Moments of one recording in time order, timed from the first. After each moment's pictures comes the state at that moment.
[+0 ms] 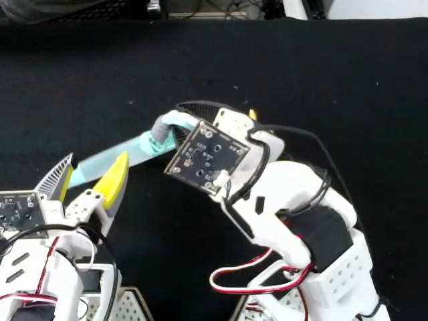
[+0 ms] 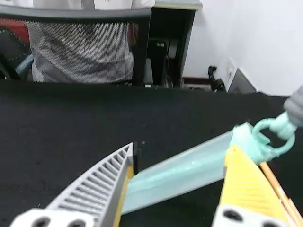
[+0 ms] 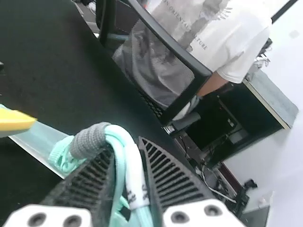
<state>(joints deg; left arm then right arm) -4.8 -94.2 46.8 70.5 3.3 -36.7 -49.7 14.8 59.4 33.0</state>
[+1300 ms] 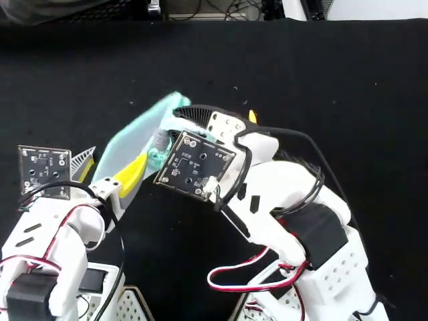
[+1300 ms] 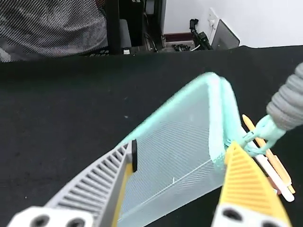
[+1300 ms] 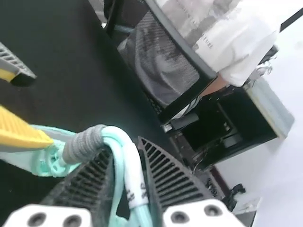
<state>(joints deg) 1.1 -81.0 43.3 73.0 -0.7 -36.4 -49.5 14.9 59.1 38.5</state>
